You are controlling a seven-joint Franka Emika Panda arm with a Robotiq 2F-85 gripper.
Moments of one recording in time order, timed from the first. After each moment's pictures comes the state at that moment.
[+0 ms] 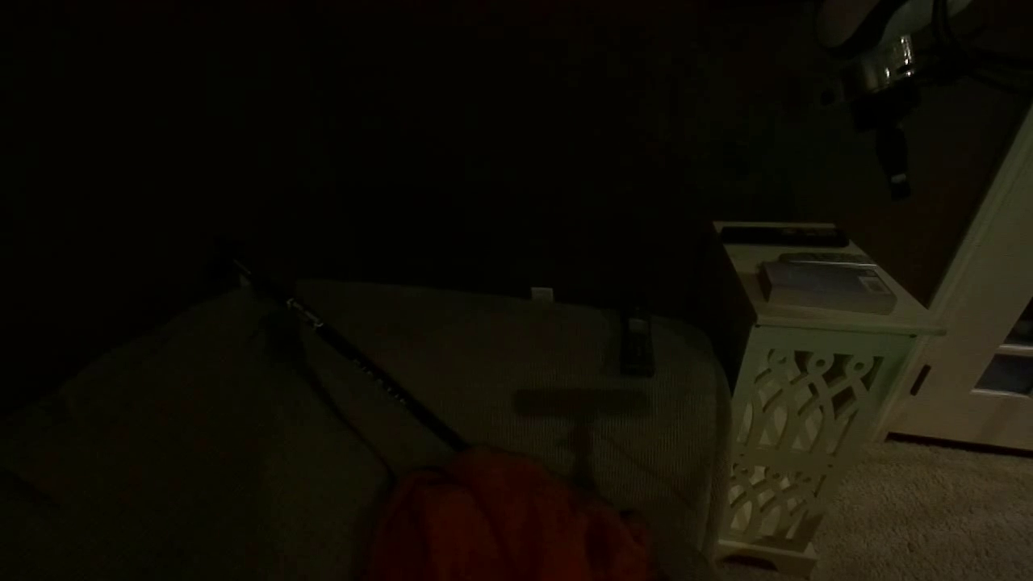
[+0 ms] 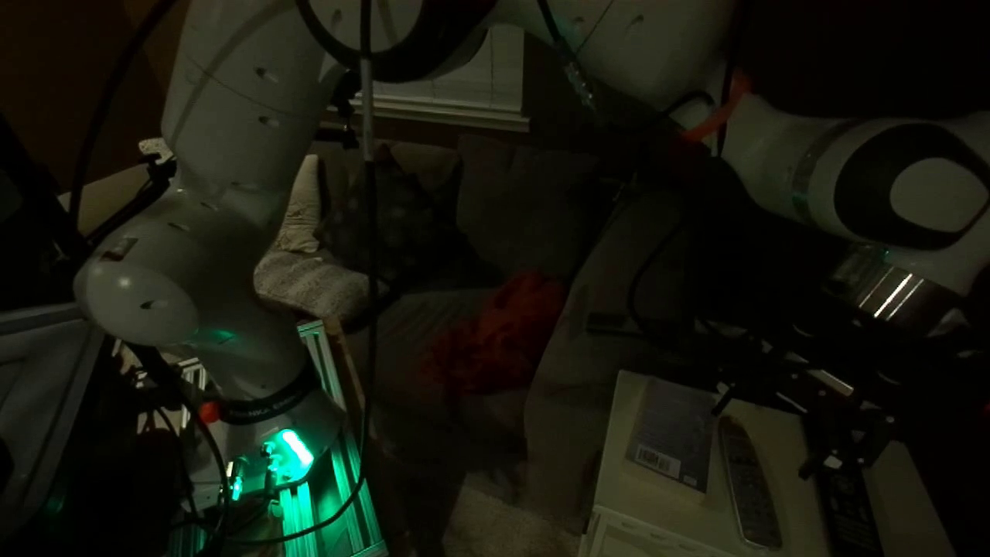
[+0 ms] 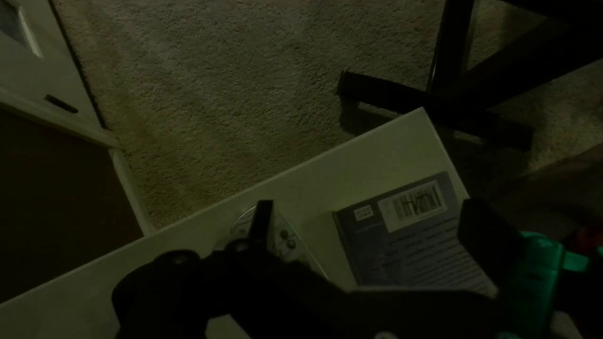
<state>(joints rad) -0.43 0.61 -0.20 -1.49 -0.18 1.73 -0.81</state>
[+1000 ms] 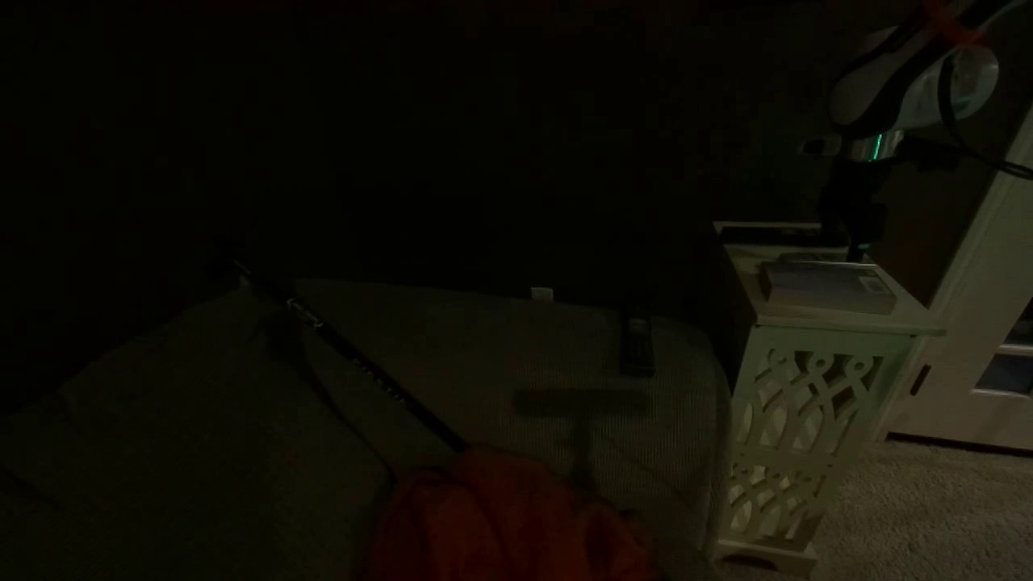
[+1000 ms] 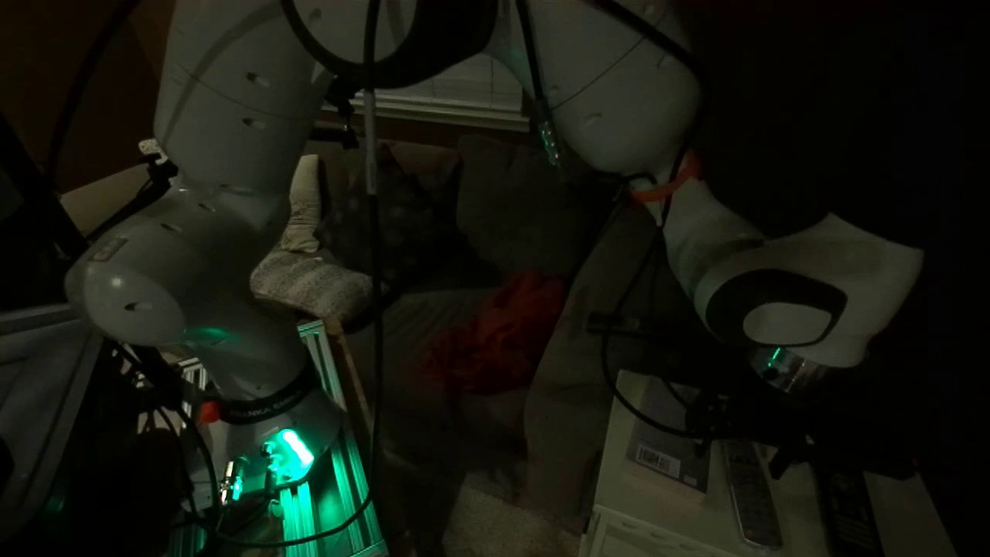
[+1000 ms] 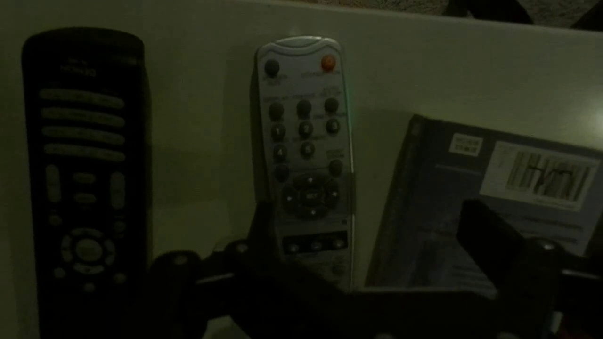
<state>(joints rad) -0.52 0.60 -0.08 -1.83 -0.06 2.39 -1.33</state>
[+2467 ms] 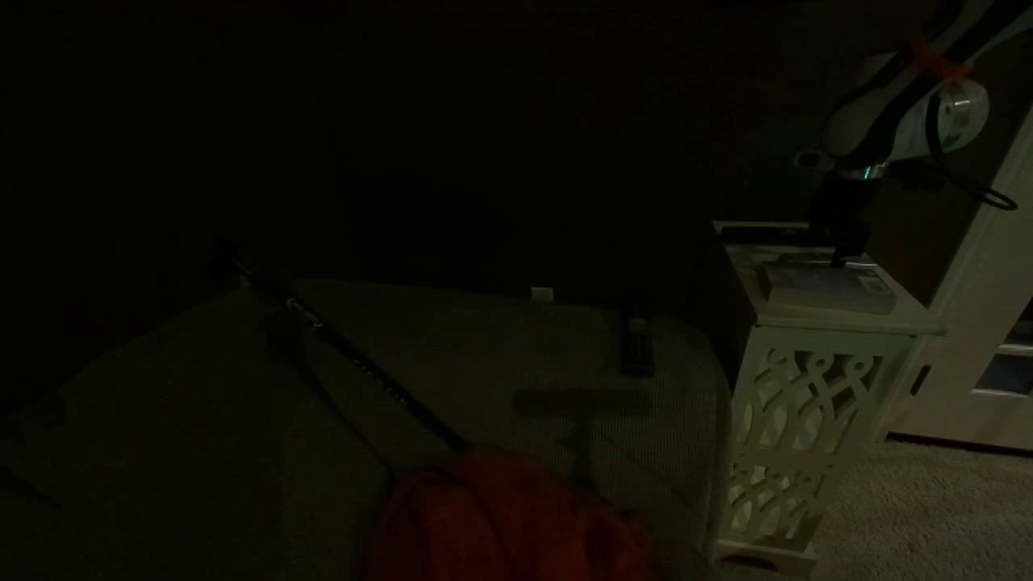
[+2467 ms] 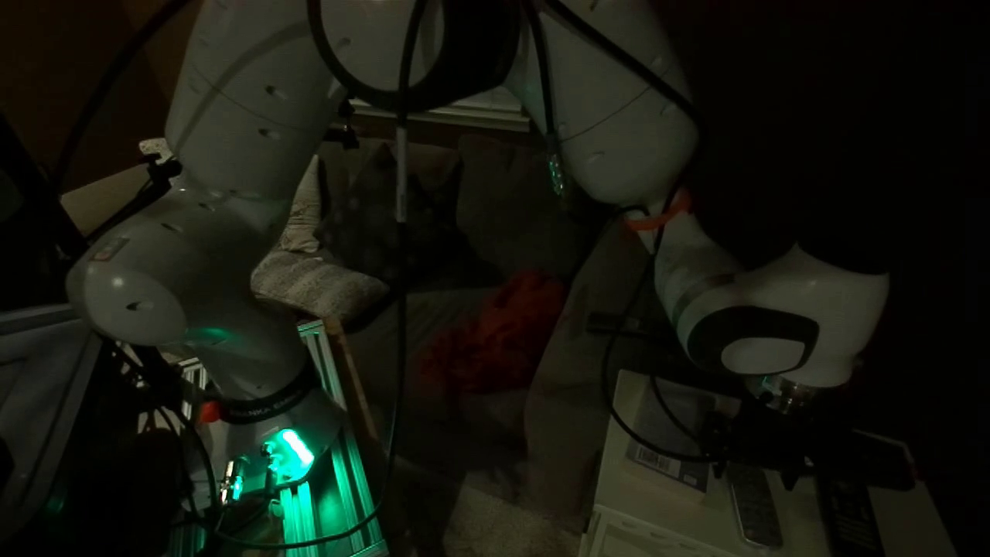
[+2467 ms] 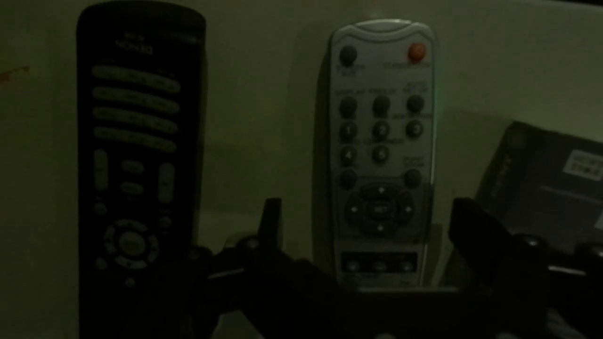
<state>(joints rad) -0.51 0.66 -0.10 -1.84 -0.05 2.60 -1.37</state>
